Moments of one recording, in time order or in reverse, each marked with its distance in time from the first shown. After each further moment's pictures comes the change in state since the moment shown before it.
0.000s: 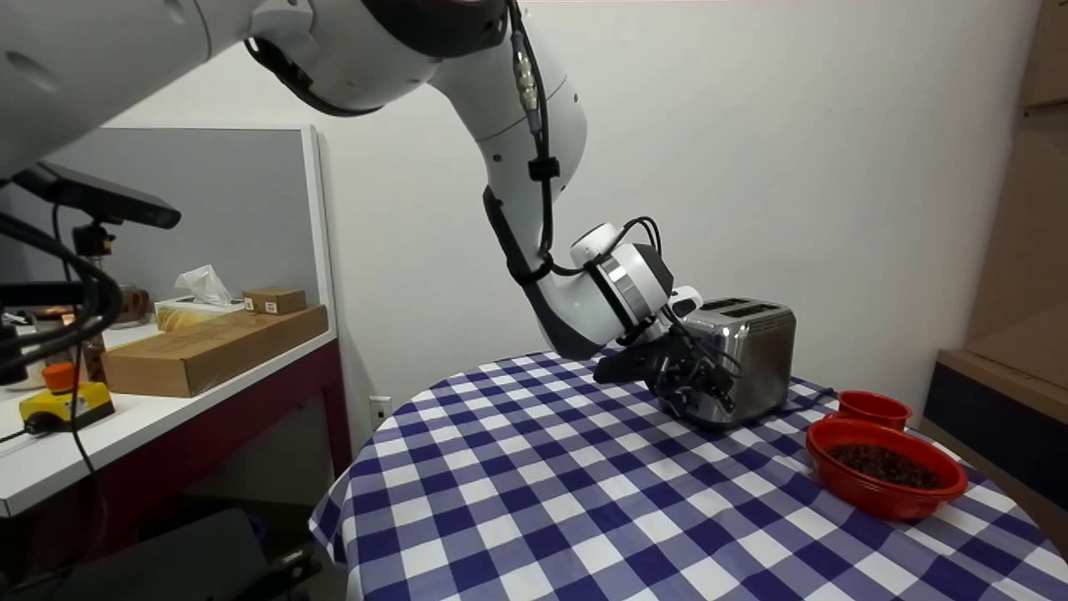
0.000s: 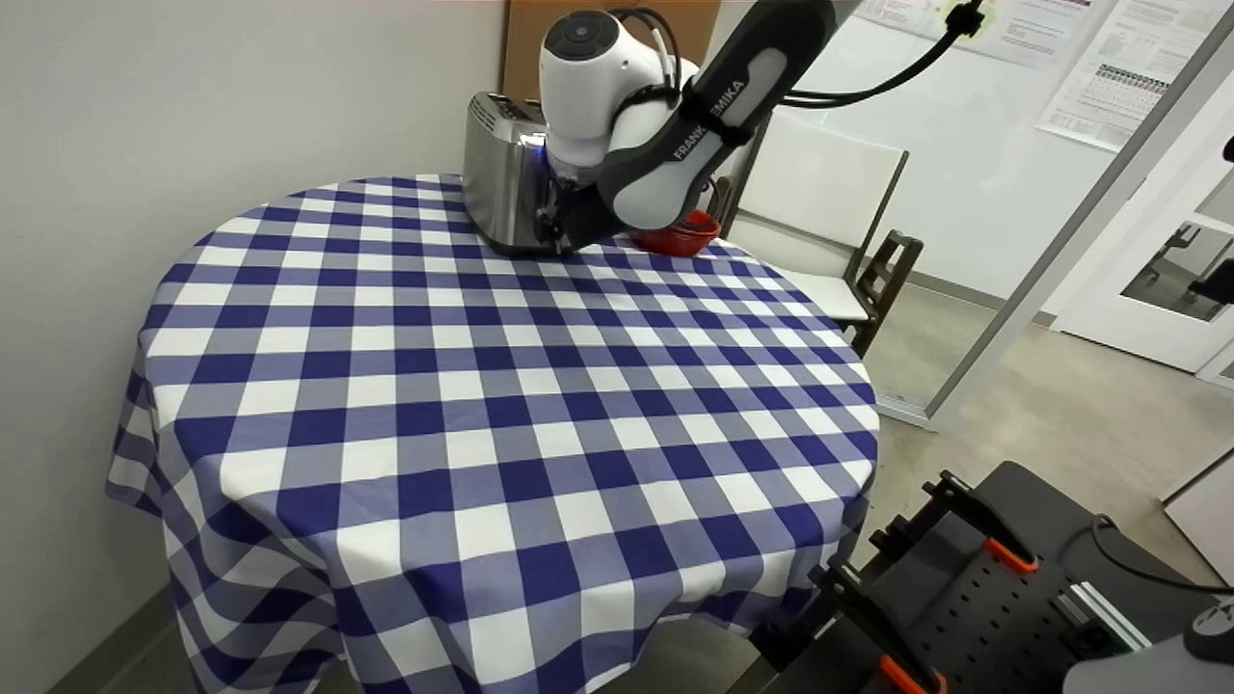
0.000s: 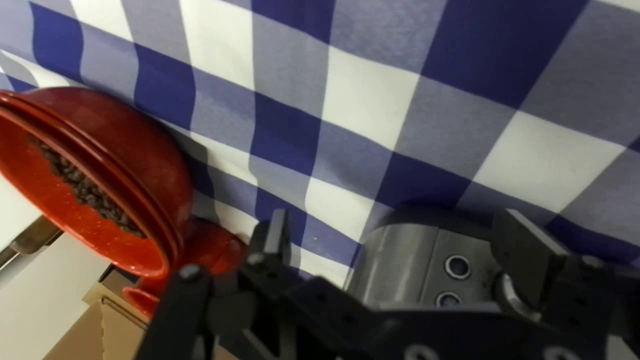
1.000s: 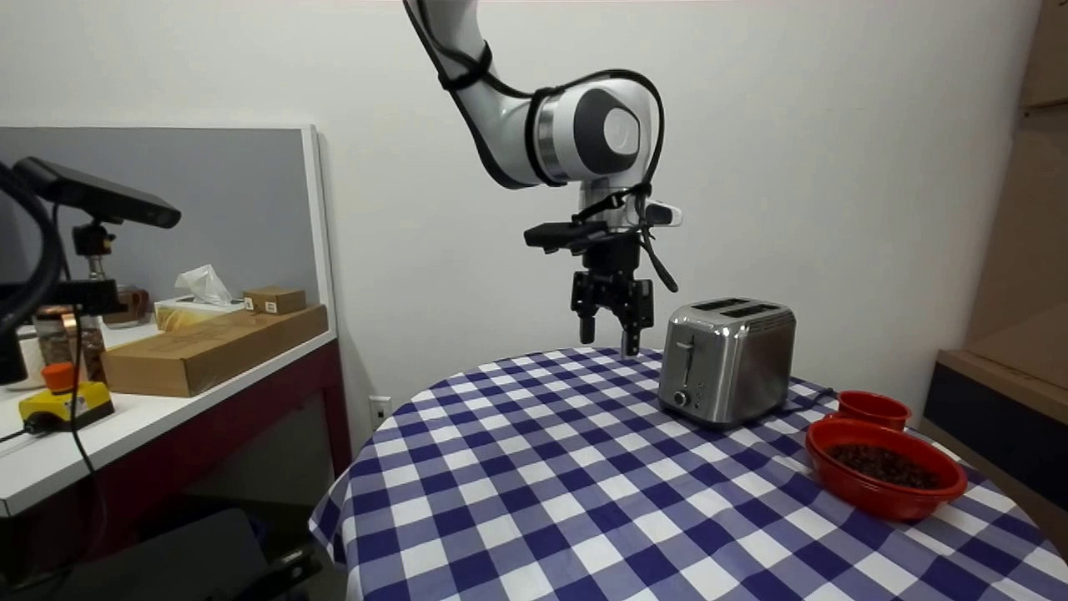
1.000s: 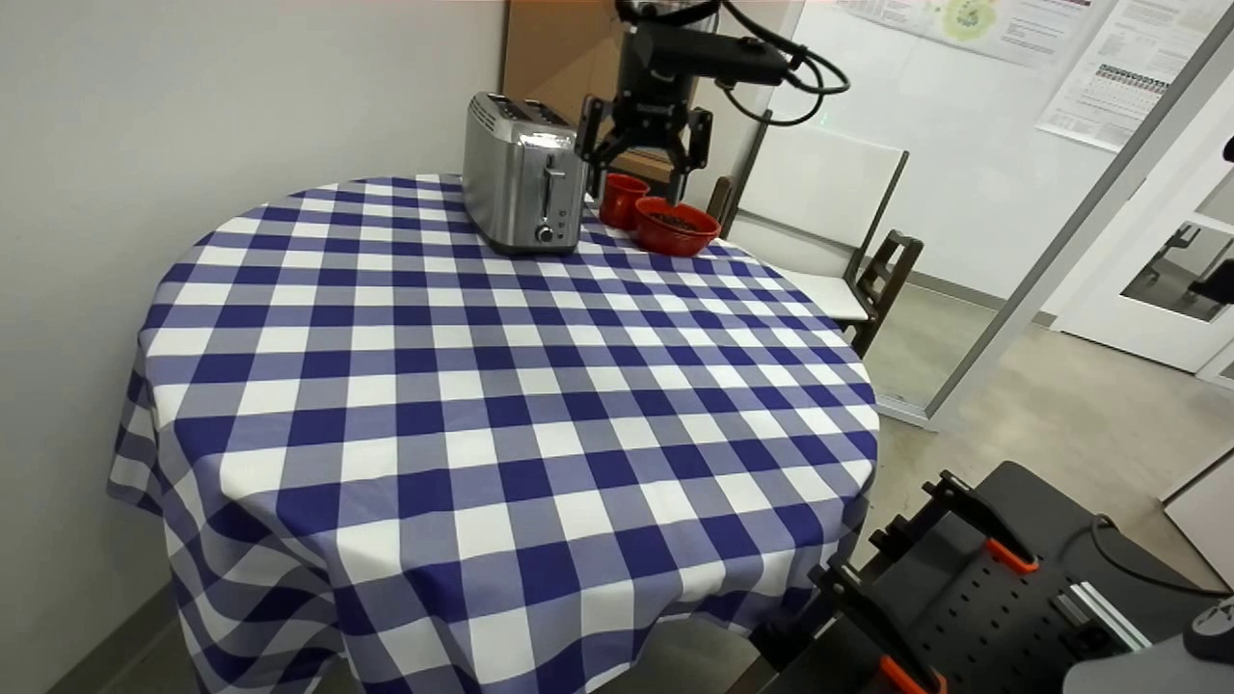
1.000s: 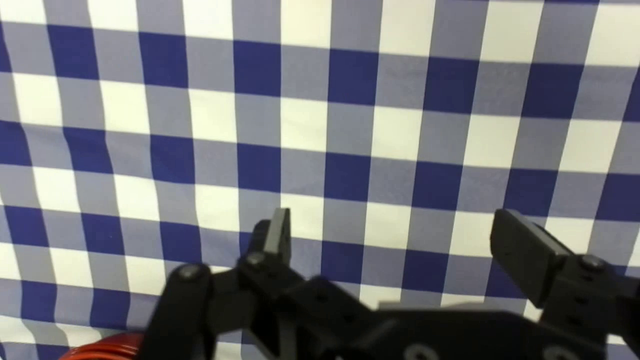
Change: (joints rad) arm -0.129 -0.567 0.229 -0.419 0.769 -0.454 -0.543
